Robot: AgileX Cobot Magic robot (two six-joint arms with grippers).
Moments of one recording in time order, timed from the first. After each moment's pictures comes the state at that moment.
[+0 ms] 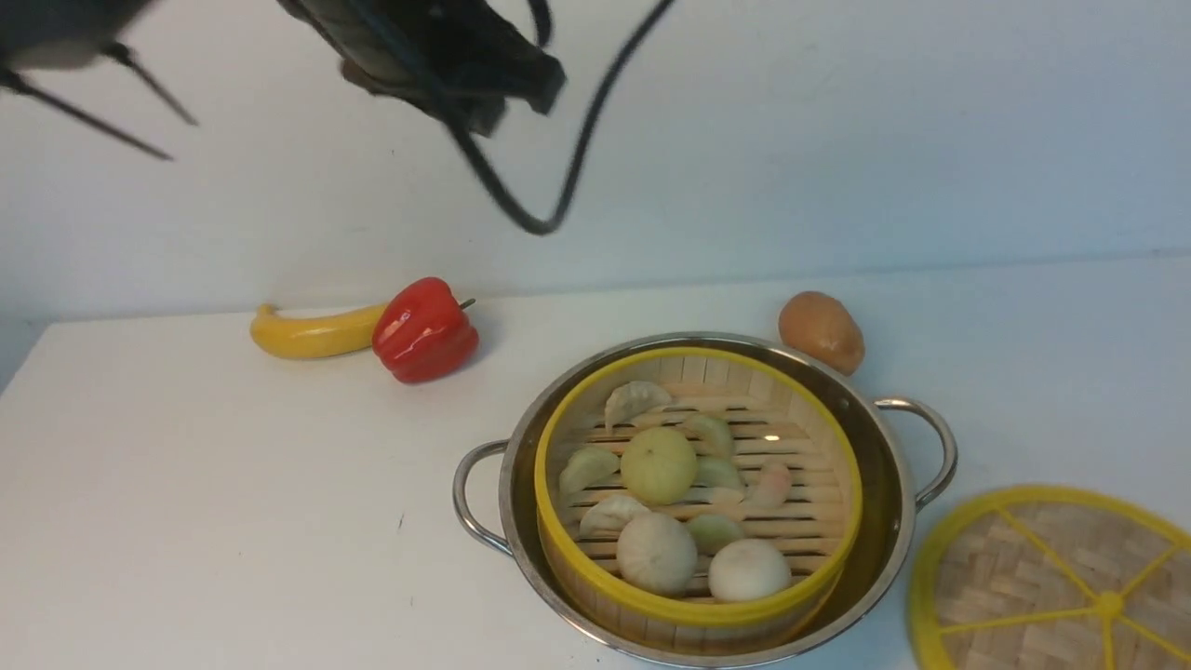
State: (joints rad) right arm 0.06 0.23 -0.54 0.42 0.91 -0.07; left arm -0.44 1.72 -2.00 0.20 1.21 0.03
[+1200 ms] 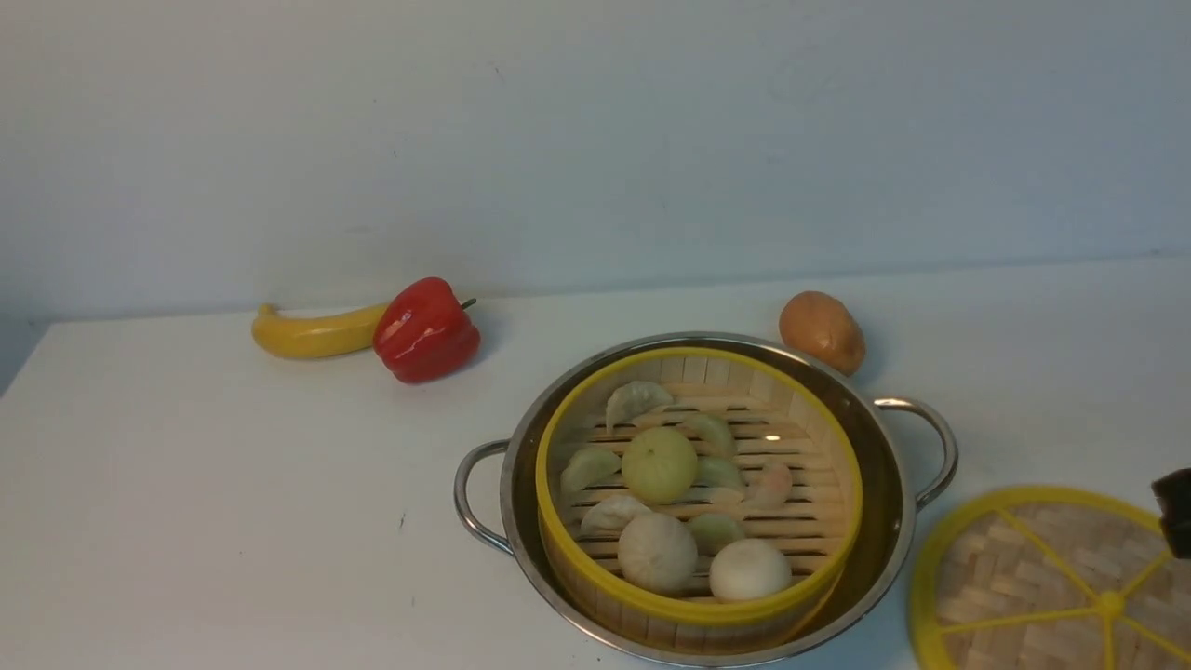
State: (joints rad) right arm 0.06 1.23 -0.89 0.14 1.10 -0.10; left arm -0.44 0.20 -0.60 0.29 0.93 -0.27
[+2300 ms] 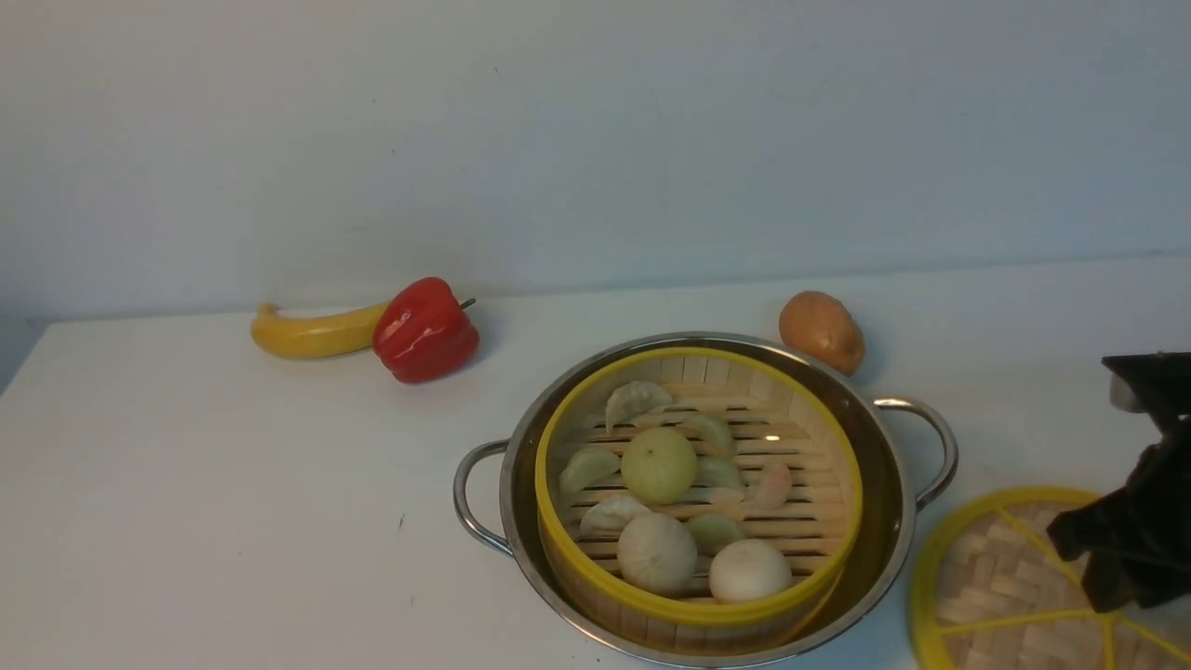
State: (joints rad) right arm 0.06 1.62 -0.89 0.14 0.95 -0.10; left arm -0.44 0.02 -0.50 0.27 0.93 -0.27
